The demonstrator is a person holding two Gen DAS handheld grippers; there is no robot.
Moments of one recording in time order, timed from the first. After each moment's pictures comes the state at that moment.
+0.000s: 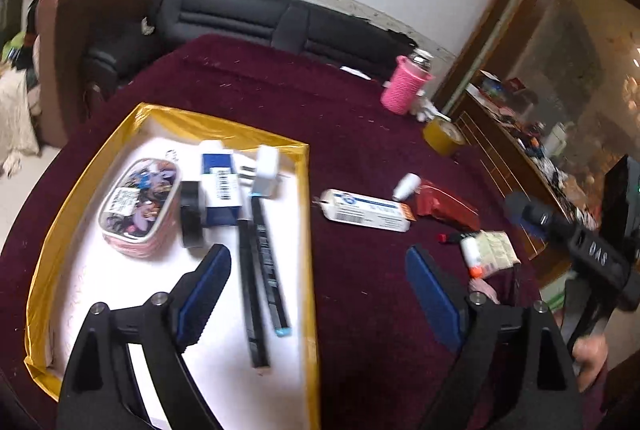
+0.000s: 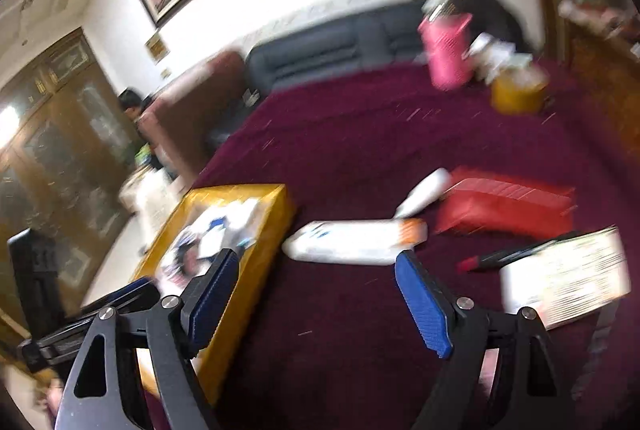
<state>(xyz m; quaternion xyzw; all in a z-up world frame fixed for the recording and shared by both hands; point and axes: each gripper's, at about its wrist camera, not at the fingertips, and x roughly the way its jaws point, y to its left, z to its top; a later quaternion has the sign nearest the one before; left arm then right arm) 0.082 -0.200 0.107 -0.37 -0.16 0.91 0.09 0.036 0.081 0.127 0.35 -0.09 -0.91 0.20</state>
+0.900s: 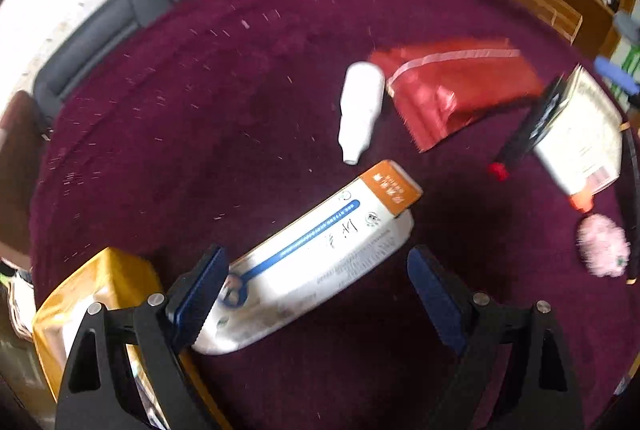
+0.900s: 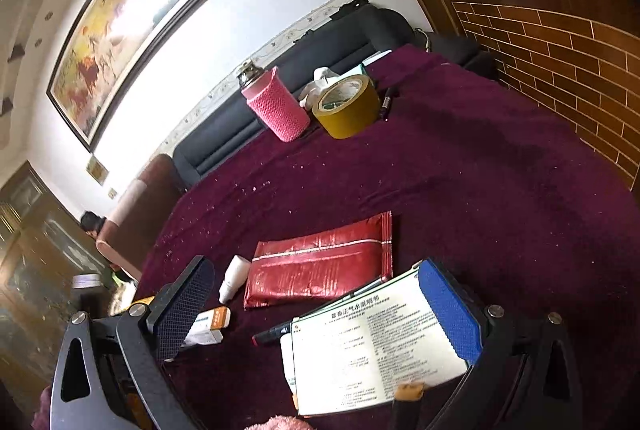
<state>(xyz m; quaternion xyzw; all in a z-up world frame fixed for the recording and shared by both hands) -0.093 -0.035 0.013 -0.52 0.20 0.81 0.18 -0.009 0.278 0.062 0.30 -0.28 -0.91 0.09</state>
